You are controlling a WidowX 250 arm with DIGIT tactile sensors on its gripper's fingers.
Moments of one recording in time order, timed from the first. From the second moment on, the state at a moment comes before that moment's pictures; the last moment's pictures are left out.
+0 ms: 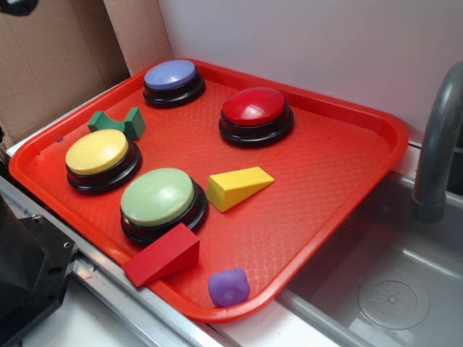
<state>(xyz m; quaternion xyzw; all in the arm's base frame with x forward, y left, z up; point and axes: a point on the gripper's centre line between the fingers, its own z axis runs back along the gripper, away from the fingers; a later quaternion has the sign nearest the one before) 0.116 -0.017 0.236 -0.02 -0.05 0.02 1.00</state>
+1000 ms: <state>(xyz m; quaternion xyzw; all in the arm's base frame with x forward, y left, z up) 0.196 -0.054 0.174 0.03 -0.03 -0.12 0.99</state>
